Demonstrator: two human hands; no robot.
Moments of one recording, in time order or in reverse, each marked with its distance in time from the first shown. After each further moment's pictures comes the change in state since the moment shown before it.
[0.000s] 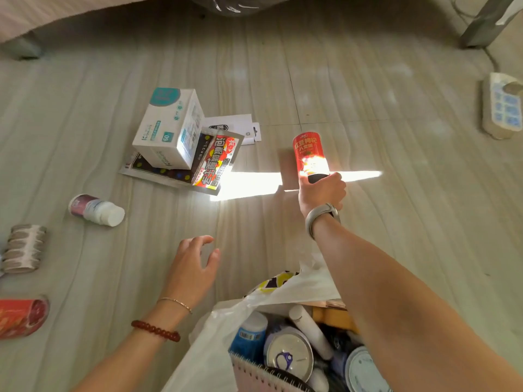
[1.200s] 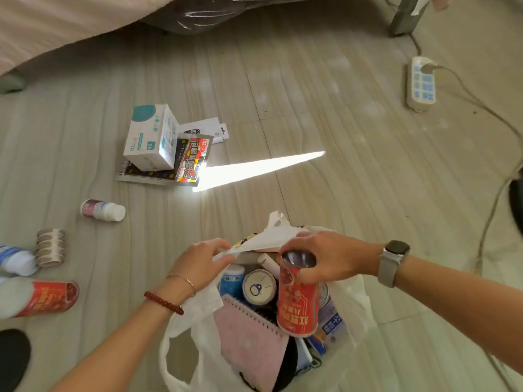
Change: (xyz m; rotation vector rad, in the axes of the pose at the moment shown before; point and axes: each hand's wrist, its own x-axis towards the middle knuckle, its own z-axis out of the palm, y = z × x) left_hand -0.074 0.066 -0.035 0.312 -0.385 0.222; right_hand -0.104 0.054 -0.220 -0.568 -1.143 -0.845
